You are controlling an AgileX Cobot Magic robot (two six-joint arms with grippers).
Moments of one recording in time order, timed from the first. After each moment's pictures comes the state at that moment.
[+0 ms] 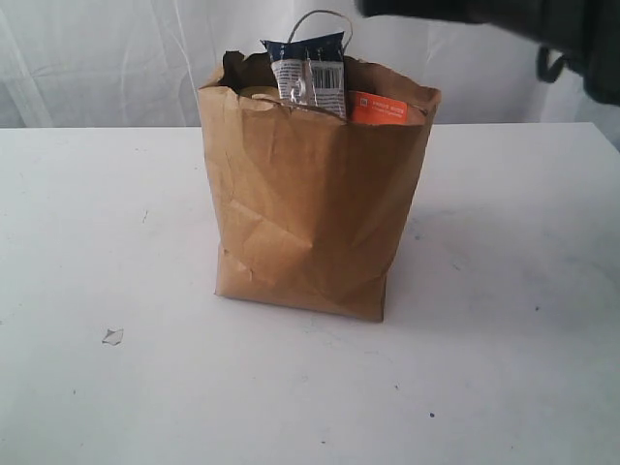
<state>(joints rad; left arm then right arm) -0.02 0.00 0.02 0.24 0.37 -0.52 0.59 1.34 -1.12 1.49 -0.45 -1.63</state>
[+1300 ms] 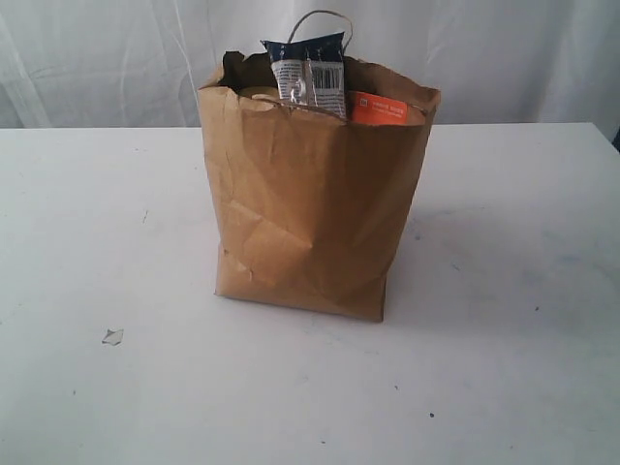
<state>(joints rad) -0.02 0.00 0.02 0.24 0.37 -0.52 0.09 0.87 -1.15 0.14 0.06 -0.55</state>
